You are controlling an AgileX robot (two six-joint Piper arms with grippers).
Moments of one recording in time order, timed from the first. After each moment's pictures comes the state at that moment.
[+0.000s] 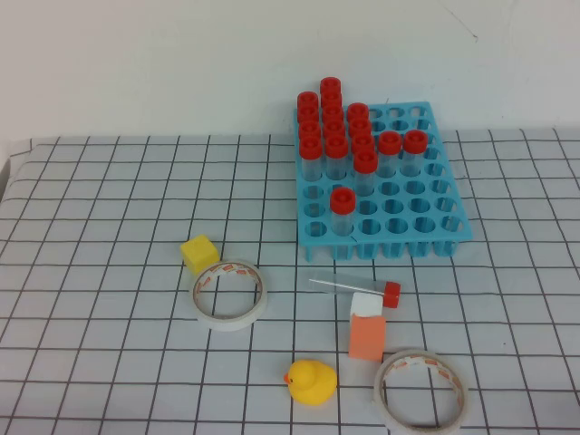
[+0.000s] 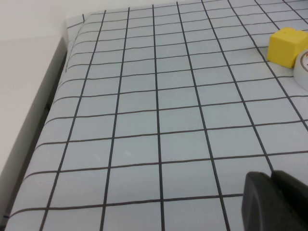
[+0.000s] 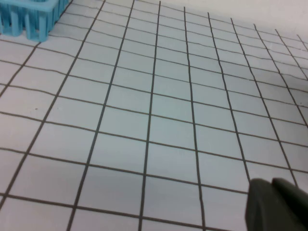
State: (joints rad) right arm -0.03 -0.01 0.02 -0.12 0.40 -0.11; left arm -0.04 -0.01 0.02 -0.04 0.35 0.03
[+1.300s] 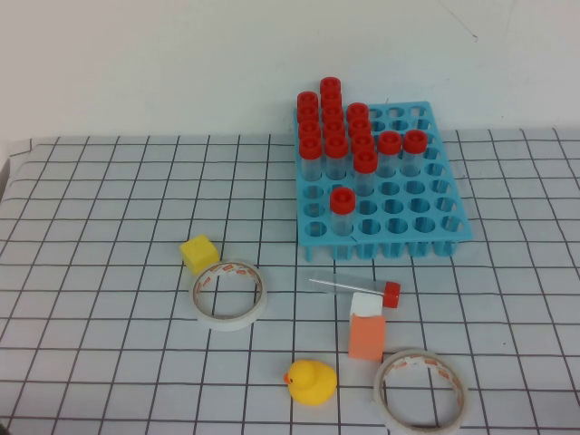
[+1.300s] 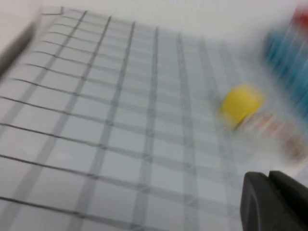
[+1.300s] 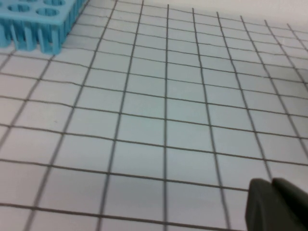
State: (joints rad) right arm -0.03 -0.01 0.02 -0.04 0.40 -0.11; left arm -0.04 -0.01 0.02 -0.26 0.28 -0.05
